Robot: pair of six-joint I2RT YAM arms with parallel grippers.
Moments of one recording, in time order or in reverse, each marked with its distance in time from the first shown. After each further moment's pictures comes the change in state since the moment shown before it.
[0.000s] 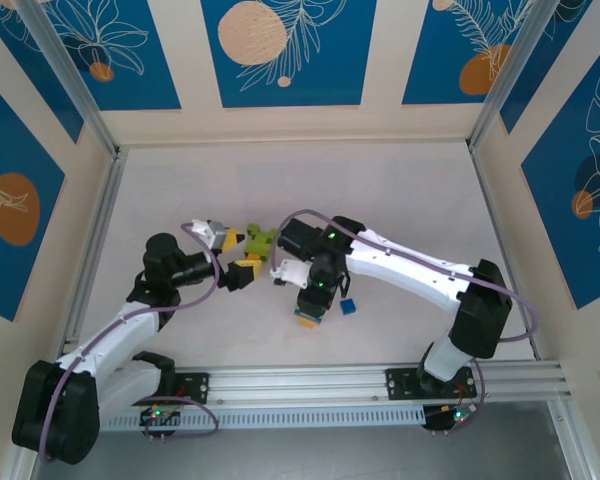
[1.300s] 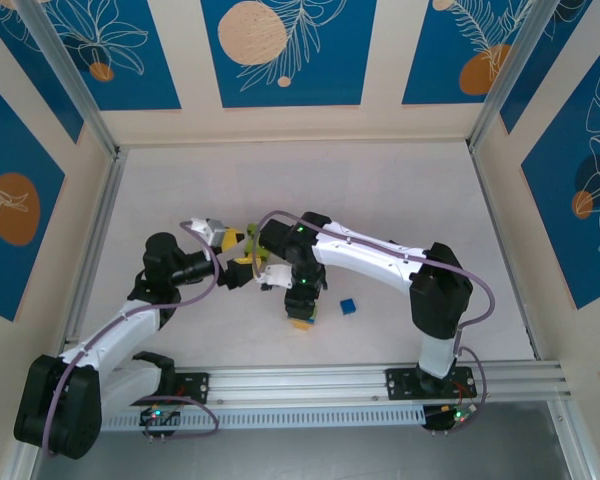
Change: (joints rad) left arm 0.005 0.033 -0.002 0.036 0.021 -0.034; right arm -0.016 0.205 0.127 -0.042 0.002 -0.160
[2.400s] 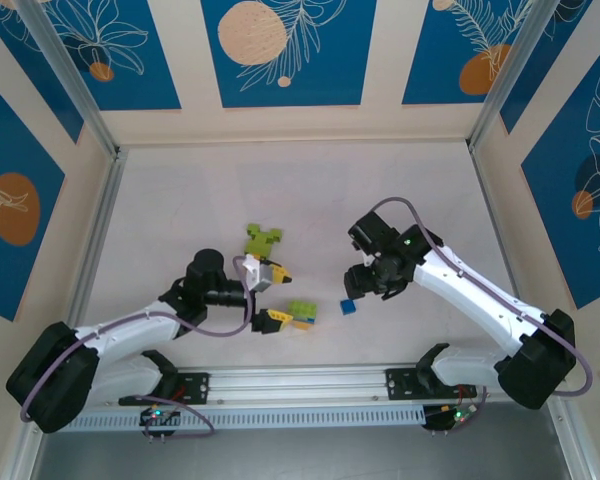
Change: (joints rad) left arm -0.409 0.105 -0.031 0.005 0.025 0.260; right arm -0.306 -0.609 -0.491 0.145 0.206 0.816
